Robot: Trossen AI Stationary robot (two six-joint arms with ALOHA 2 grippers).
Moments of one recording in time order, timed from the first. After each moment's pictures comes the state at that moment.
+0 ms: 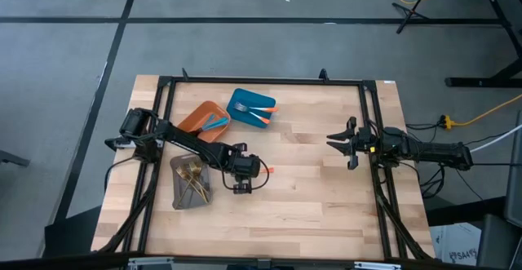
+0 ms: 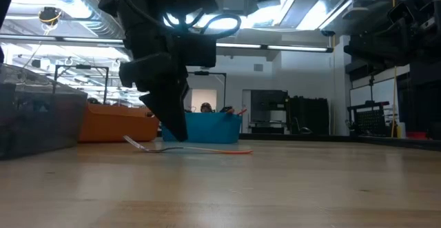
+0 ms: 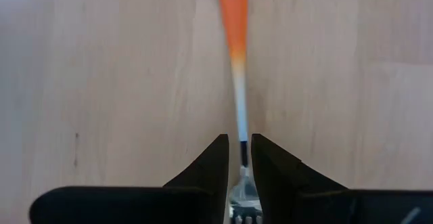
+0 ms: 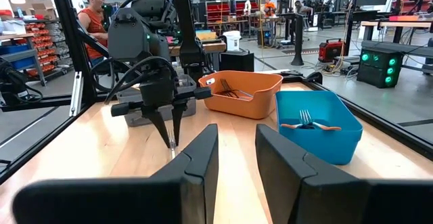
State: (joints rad) left arm -0.19 1.85 1.11 -0.44 -0.19 -0.26; right arm -0.03 0.01 0.01 0.02 0.03 0.07
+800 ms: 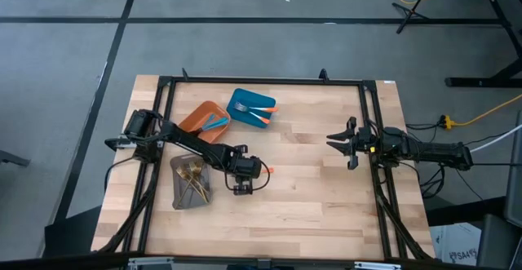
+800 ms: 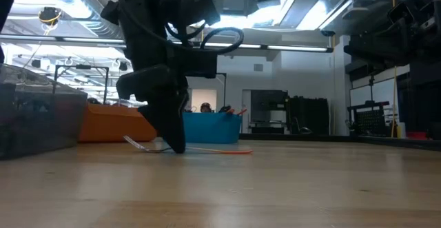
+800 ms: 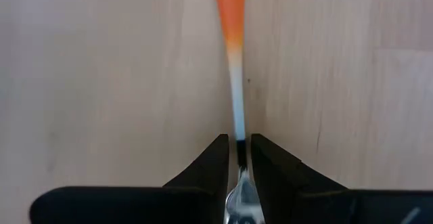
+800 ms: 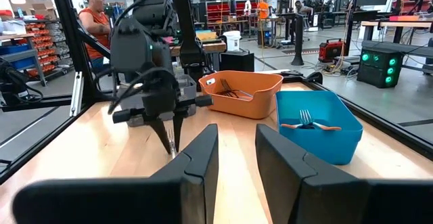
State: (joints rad) left arm -0.18 1.88 1.10 -0.43 -0.16 -0.26; right arm -0.03 0.01 0.01 0.02 0.03 0.07
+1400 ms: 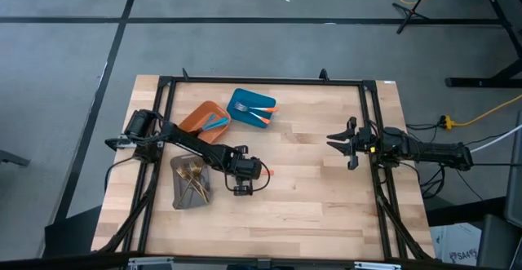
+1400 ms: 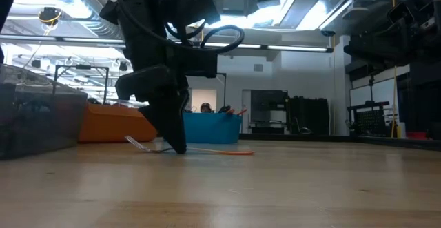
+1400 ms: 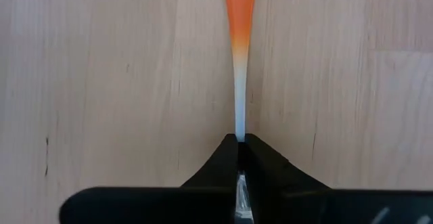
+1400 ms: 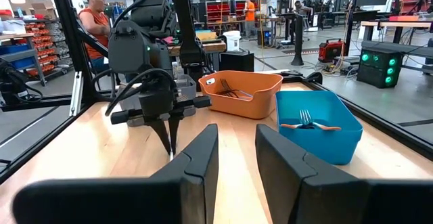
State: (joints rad) left arm -0.18 1.93 1.11 -0.43 -0.17 -0.25; right arm -0.03 0.01 0.01 0.02 0.03 0.07
